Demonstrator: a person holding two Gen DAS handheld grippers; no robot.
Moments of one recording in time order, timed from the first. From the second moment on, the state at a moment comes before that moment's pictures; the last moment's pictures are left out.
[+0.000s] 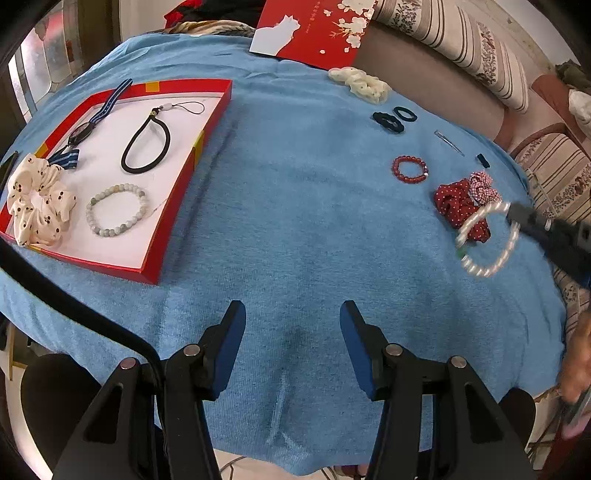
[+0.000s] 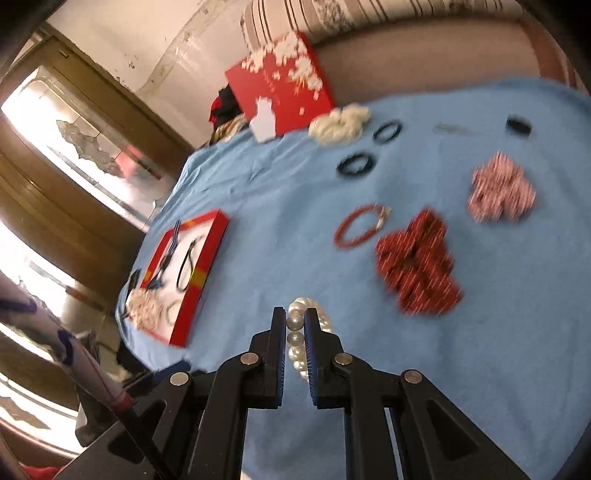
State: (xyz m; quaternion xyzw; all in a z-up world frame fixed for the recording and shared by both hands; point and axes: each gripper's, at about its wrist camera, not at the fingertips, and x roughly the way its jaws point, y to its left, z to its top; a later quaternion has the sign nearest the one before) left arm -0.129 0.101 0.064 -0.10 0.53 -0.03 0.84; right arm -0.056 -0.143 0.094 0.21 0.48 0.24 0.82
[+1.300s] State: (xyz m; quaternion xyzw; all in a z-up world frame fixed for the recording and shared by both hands) left arm -0.056 -0.043 0.032 -0.06 0.55 -0.23 0.80; right arm 0.024 -0.167 0.026 0.07 0.52 0.12 0.84
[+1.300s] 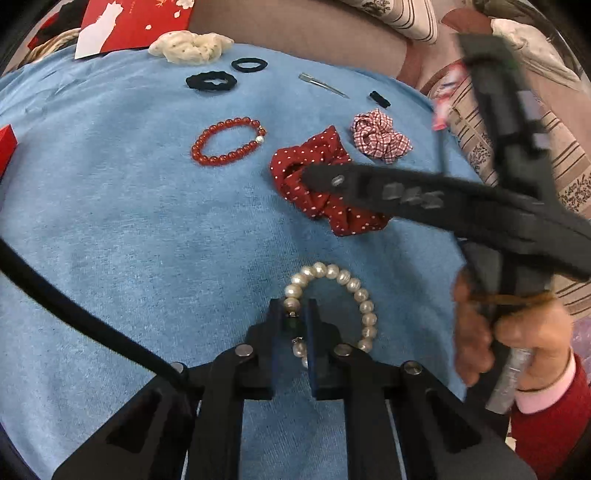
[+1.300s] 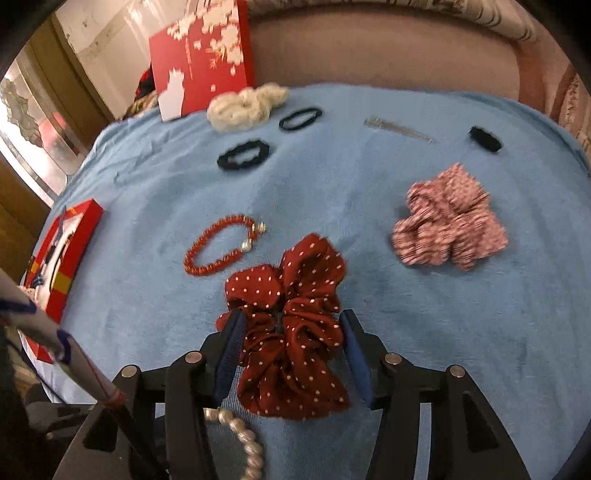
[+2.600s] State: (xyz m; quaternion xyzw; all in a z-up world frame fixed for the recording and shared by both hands) left arm 0.064 0.339 0.082 -0.12 0.49 0.04 0.86; right arm 0.011 0.154 0.126 -0.06 0.45 0.33 0.83
